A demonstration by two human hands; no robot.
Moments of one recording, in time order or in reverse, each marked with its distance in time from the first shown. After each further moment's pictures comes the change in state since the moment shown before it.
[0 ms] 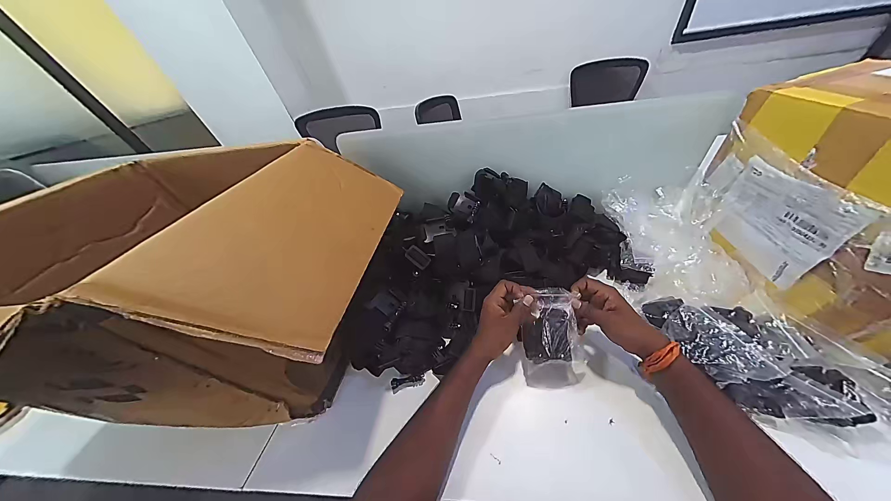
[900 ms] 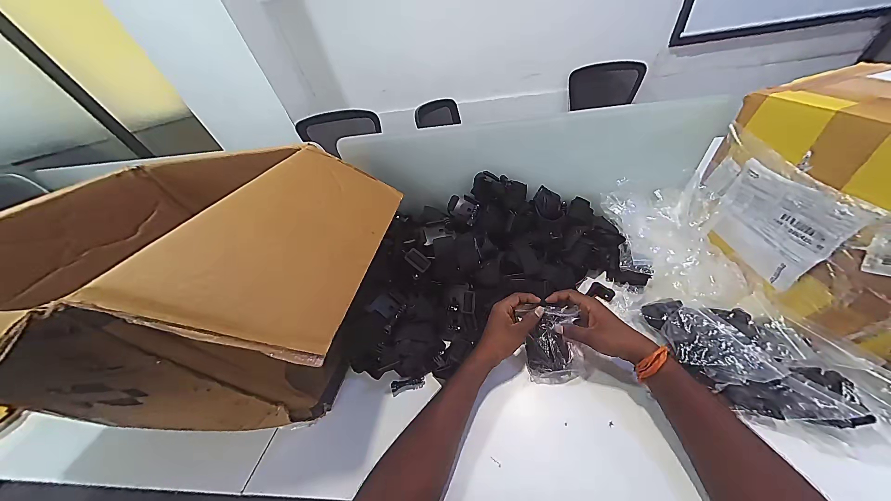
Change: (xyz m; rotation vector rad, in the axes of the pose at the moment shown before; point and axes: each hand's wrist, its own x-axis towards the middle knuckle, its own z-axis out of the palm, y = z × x) left_hand -0.003 -0.007 0.004 0.108 -0.083 -0.134; right_hand 0.002 0.009 0.011 -0.178 -0.110 0.019
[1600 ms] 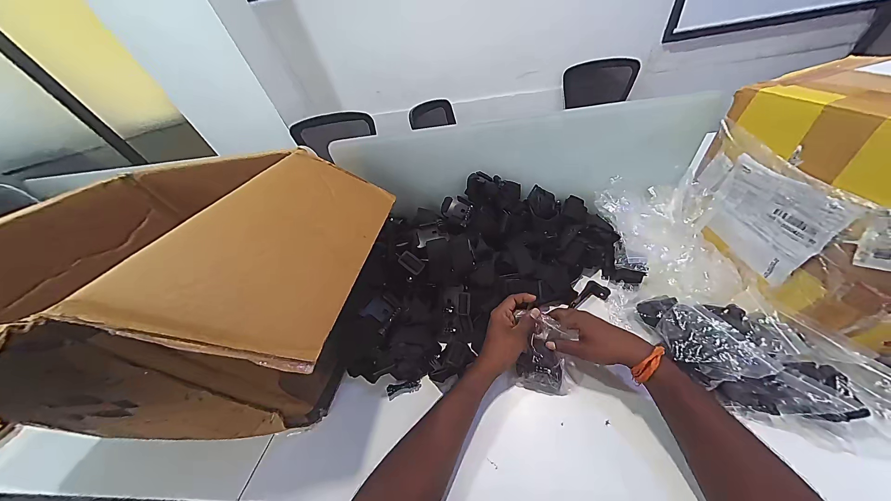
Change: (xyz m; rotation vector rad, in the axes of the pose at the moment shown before) left_hand -0.006 0.003 0.017 -0.036 0.094 -0.066; right_hand -0.004 0.002 -0.002 -0.433 -0.219 0.011
